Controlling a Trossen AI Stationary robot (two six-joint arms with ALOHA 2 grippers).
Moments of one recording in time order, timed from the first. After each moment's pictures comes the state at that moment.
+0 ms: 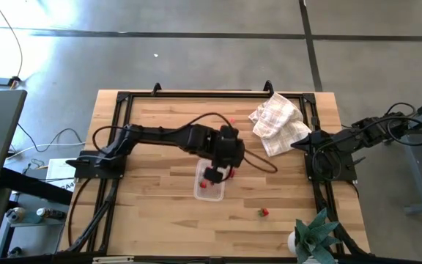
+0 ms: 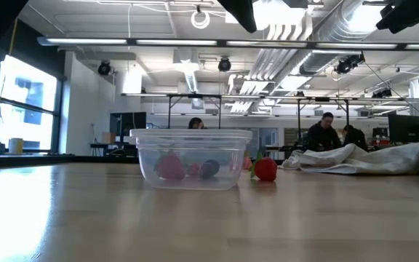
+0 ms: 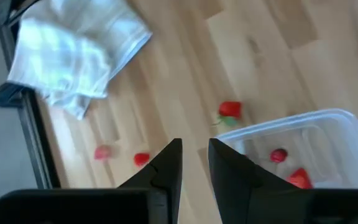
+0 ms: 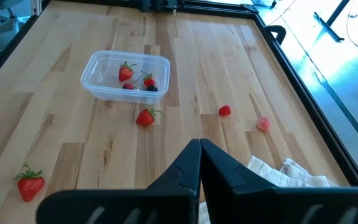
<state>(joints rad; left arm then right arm) -0.01 2.16 2.35 -1.31 -0.25 0.34 0.43 0.43 0.80 -0.97 0.48 0.16</state>
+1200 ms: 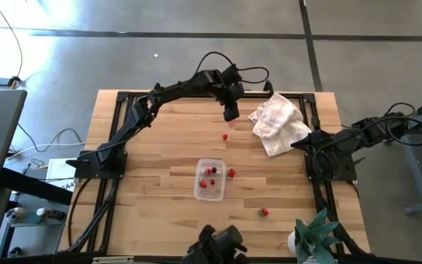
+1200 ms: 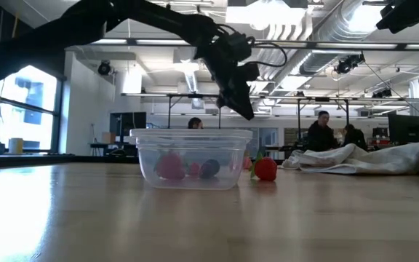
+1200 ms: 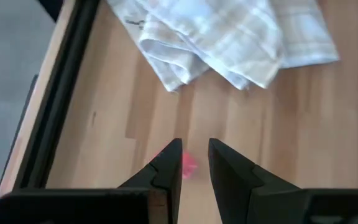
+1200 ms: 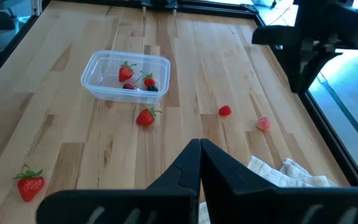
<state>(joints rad) 0.57 2.41 2.35 -0.96 0.21 0.22 0.43 0.43 0.80 -0.97 0.48 0.16</state>
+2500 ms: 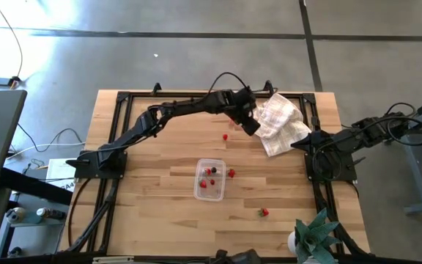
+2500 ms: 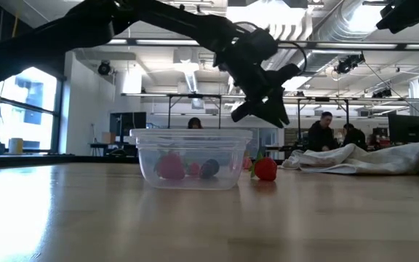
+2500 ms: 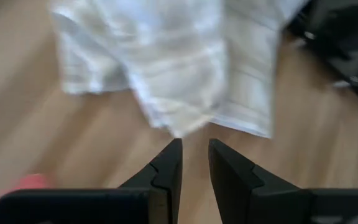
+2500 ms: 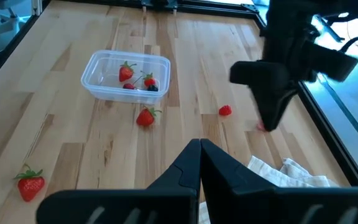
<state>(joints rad) 0.43 2.49 2.36 -0.78 0.18 -0.38 0.43 0.43 0.80 -0.97 0.48 0.16</state>
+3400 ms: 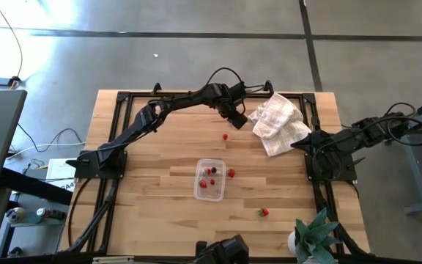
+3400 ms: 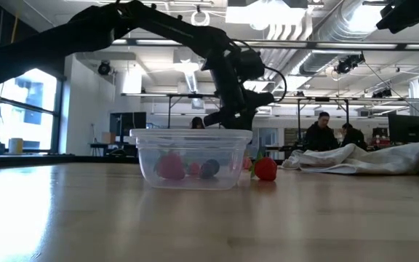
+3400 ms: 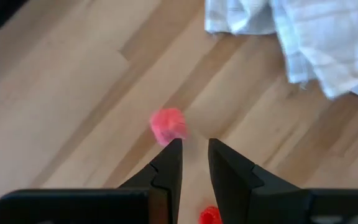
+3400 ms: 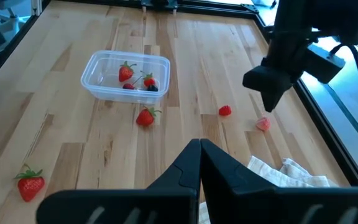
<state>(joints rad) 0.51 2.50 2.35 -1.03 0.03 -0.36 0.43 0.43 0.80 -0.97 0.48 0.16</state>
